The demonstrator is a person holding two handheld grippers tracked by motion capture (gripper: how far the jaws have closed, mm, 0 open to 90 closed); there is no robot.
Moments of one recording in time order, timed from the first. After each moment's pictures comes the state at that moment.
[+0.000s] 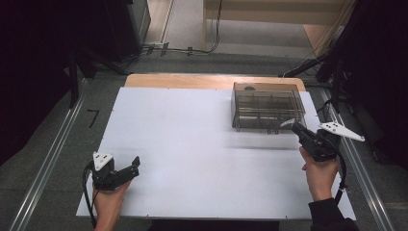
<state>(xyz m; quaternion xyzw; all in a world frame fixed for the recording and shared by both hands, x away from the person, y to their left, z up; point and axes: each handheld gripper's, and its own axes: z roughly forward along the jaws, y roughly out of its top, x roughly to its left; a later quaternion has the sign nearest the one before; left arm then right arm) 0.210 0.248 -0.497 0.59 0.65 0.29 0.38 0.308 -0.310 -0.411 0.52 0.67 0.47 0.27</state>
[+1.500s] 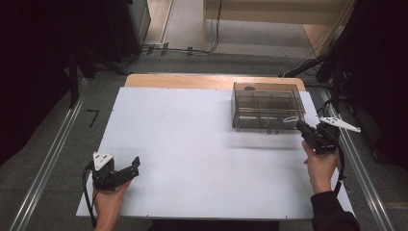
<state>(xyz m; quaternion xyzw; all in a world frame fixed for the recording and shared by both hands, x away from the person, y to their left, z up) 0.211 0.249 -0.499 0.59 0.65 0.29 0.38 0.344 -0.331 -0.433 0.57 0.65 0.43 0.25</state>
